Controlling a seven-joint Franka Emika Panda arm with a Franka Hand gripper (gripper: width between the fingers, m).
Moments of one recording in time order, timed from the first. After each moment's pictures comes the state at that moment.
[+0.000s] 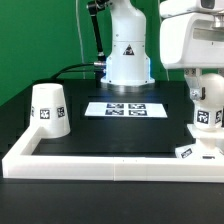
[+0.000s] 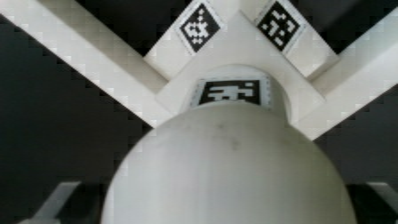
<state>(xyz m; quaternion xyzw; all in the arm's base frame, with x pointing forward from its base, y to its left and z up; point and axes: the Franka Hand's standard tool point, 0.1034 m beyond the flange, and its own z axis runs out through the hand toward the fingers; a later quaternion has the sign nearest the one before) 0.611 0.099 0.118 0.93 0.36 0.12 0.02</state>
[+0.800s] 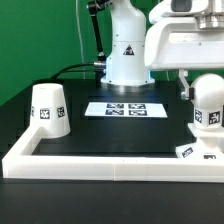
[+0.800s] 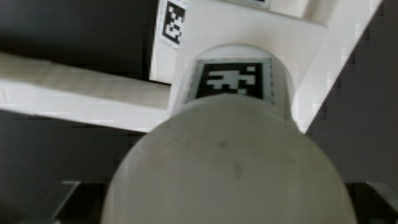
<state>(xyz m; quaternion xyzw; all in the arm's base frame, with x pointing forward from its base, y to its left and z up) 0.614 0.094 0.118 0.99 0.08 0.15 -0.01</state>
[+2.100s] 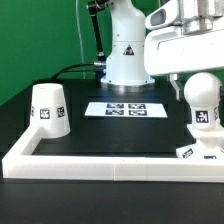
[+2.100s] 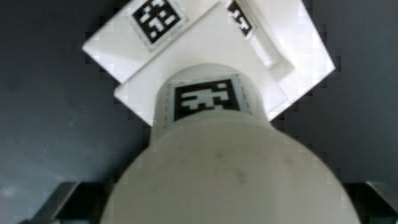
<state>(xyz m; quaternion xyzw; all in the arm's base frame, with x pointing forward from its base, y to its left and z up) 0.607 0.090 0.113 0.90 -0.41 0.12 -0.10</state>
